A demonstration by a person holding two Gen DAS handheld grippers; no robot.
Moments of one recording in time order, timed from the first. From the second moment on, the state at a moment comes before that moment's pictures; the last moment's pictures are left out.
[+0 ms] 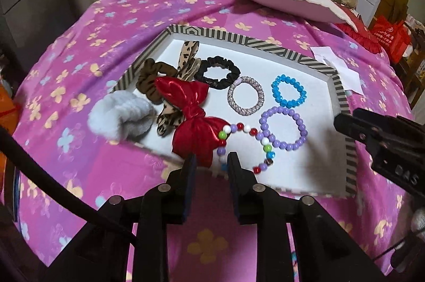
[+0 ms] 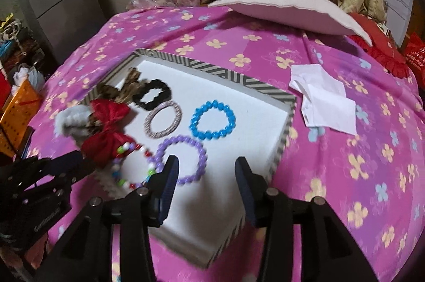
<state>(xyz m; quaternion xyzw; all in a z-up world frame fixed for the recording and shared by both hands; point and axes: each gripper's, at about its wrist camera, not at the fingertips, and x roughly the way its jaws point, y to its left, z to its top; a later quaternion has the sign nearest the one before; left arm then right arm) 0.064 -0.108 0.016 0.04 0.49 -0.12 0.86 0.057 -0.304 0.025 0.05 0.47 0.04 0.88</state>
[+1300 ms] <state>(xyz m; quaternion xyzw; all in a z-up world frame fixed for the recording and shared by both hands) -0.065 -0.090 0.046 0.05 0.43 -0.12 0.89 -0.111 -0.271 0.043 0.05 0.45 0.06 0.89</state>
